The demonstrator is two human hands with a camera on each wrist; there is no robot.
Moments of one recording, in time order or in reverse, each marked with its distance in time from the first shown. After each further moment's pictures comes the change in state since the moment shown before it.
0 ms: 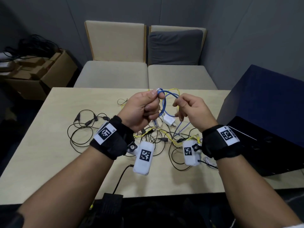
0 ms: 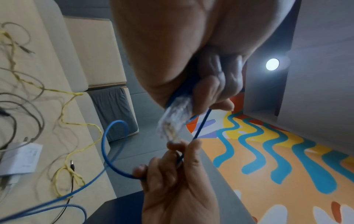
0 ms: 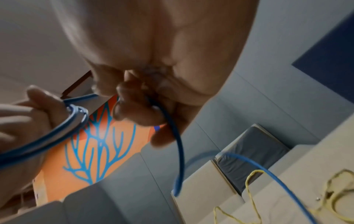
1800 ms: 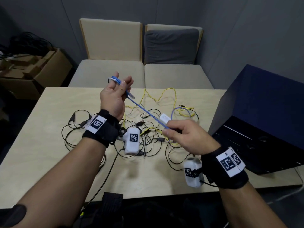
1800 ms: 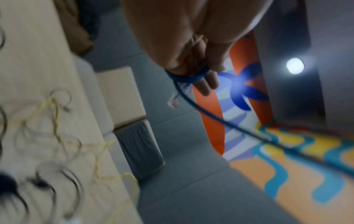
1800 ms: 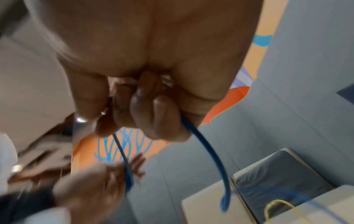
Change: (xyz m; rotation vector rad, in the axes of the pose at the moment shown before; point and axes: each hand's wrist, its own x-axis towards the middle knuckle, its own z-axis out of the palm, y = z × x) left_hand 0.031 0.000 -0.064 0.001 0.564 0.382; right_hand -0.052 -0.018 0.009 -0.290 -0.287 -0.025
